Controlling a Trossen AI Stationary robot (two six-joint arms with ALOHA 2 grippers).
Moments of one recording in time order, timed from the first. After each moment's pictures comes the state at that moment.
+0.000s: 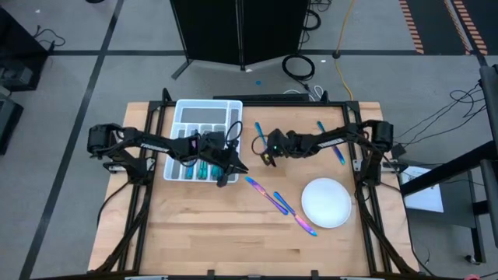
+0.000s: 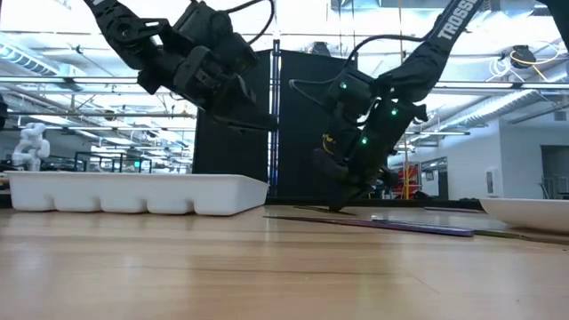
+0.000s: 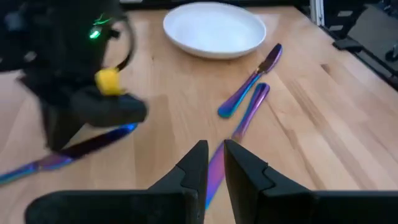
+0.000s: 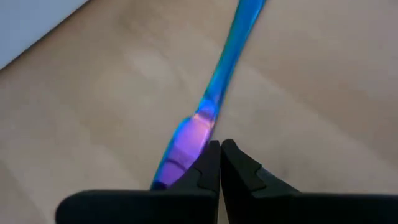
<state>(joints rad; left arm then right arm) 0.16 1.55 0.72 0.32 0.40 0.17 -0.22 1.84 0.88 0.00 0.27 0.61</state>
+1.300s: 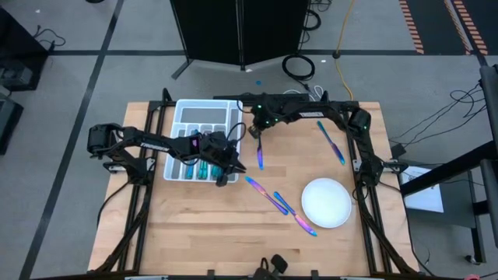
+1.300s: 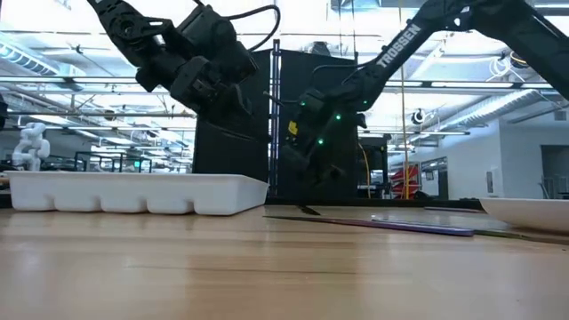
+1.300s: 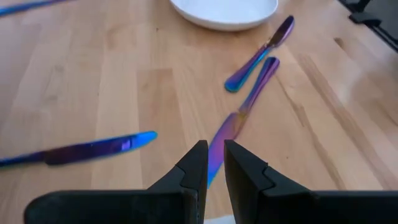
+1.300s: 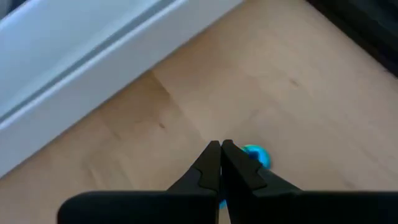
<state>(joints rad) 0.16 1.55 0.74 0.19 0.36 0.19 -0.54 2.11 1.41 -0.23 -0.08 0.20</state>
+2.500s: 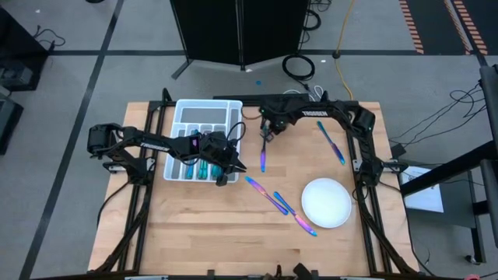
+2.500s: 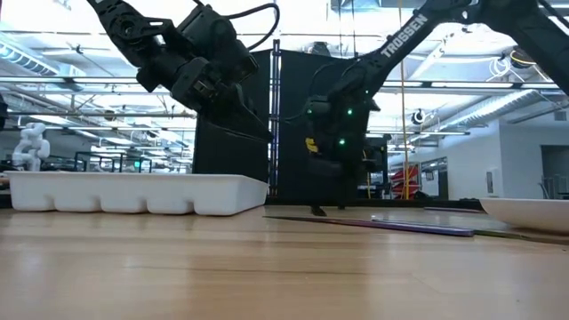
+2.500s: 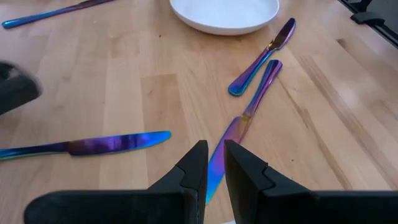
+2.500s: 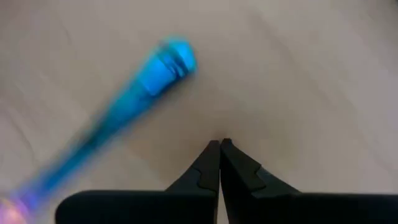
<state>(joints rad) 0.16 1.55 0.74 0.21 0.36 0.22 -0.52 2.06 1.41 -0.71 0.13 0.28</state>
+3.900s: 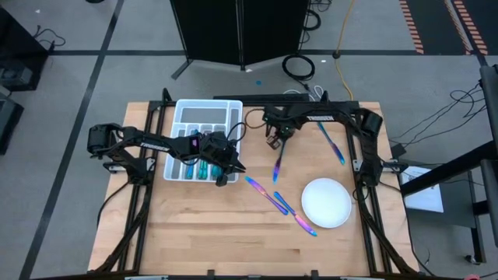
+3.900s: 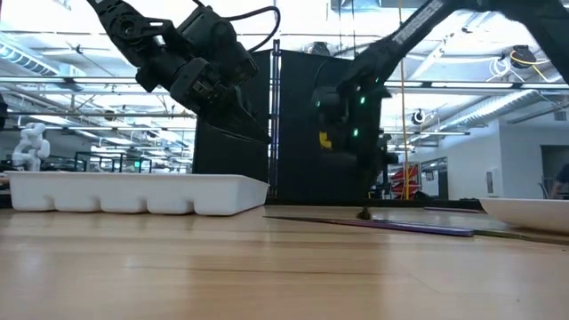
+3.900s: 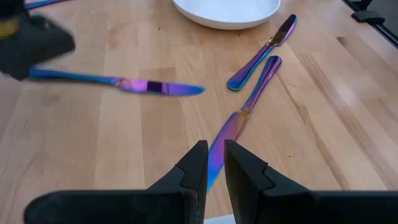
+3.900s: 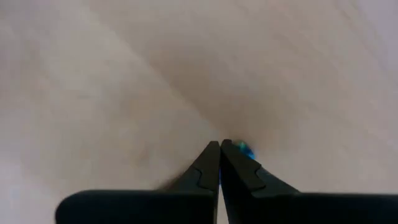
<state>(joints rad) 0.16 1.55 0.74 0.19 0.36 0.20 -0.47 1.95 1.32 -0.78 0.11 0.35</state>
